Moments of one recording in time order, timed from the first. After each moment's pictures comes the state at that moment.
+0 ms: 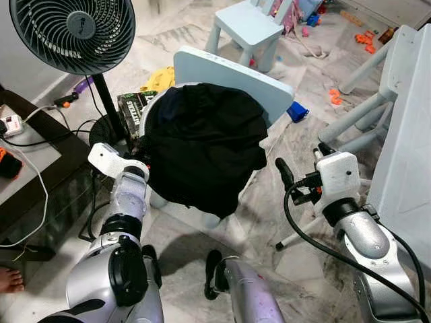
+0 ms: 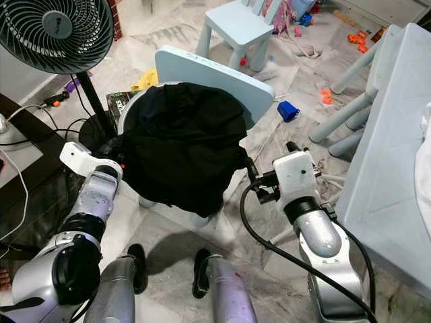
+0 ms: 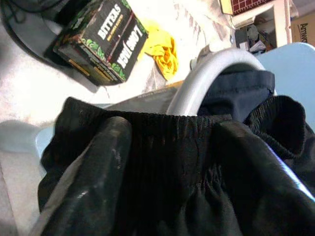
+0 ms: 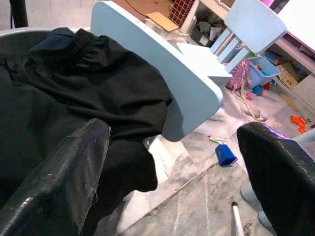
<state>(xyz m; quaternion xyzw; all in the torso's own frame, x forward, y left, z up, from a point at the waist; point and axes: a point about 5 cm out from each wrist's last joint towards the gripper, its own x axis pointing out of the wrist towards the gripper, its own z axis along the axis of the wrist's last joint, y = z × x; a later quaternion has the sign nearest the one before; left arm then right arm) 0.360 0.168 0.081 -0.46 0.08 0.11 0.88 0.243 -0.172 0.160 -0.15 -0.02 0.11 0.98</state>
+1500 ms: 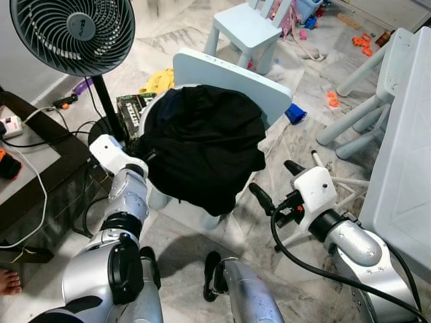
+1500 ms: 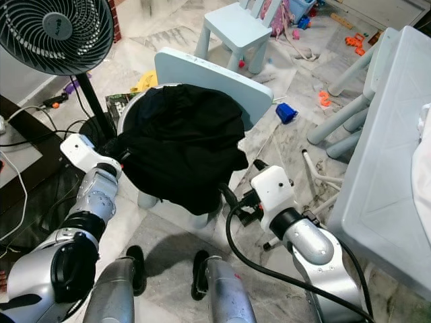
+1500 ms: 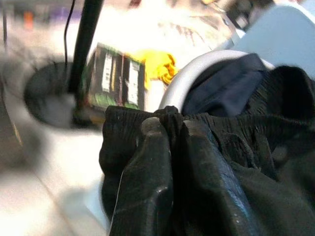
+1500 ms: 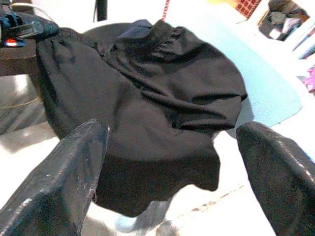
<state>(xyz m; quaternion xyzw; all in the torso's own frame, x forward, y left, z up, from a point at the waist) 0.367 0.172 0.097 -0.16 0.06 0.08 0.98 0.237 -0.147 0.145 -0.13 0.02 0.24 0.96</state>
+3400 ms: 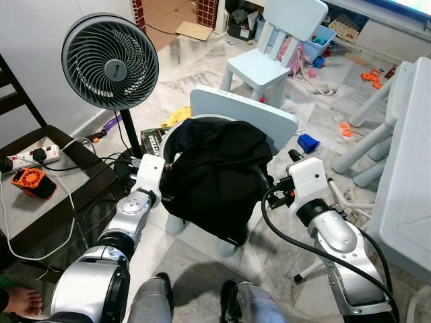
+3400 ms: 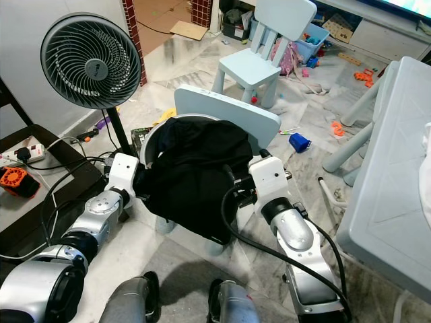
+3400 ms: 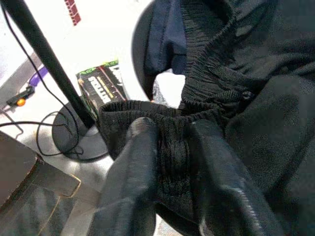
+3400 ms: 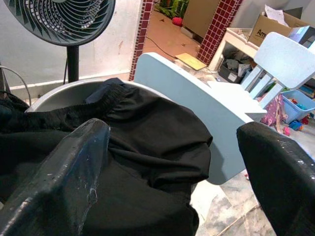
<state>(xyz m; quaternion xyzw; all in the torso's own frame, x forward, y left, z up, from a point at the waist) 0.336 0.157 0.044 0.06 0.17 -0.09 0.98 0.257 -0.146 0.131 -0.12 0.00 0.17 0.98</state>
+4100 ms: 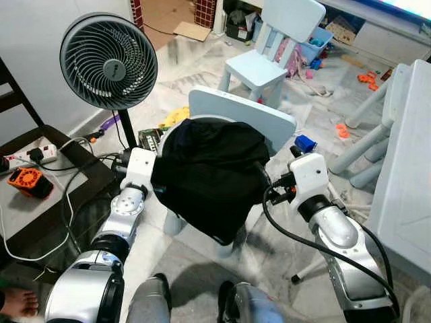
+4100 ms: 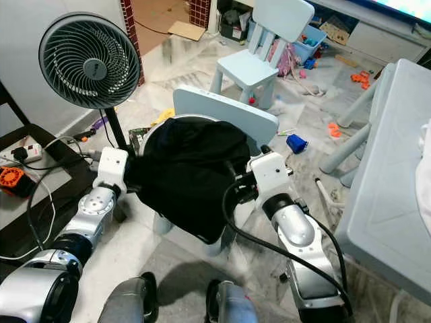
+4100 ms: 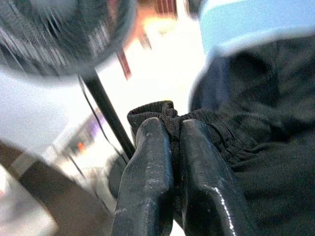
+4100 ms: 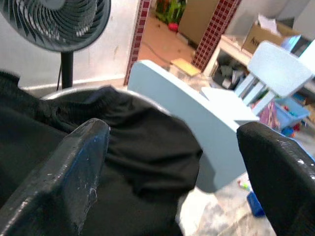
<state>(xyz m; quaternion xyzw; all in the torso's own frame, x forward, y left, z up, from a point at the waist) 0.345 0.169 0.079 0.16 0.04 -0.02 0.99 0.267 -0.145 0.143 -0.12 -0.03 0.17 0.98</state>
